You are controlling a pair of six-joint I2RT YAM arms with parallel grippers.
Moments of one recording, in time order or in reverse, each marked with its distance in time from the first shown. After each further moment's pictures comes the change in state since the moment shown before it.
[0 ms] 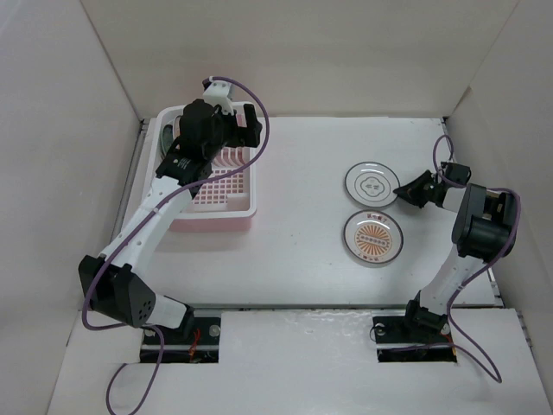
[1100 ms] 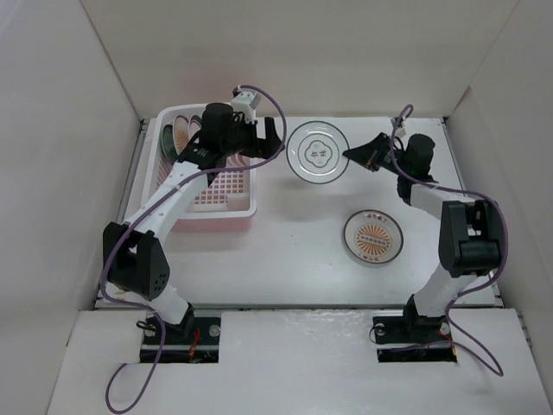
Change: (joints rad) left arm 0.000 0.187 0.037 -0.031 0.312 -0.046; right arm 0.369 -0.188 -0.009 0.546 -0.243 0.286
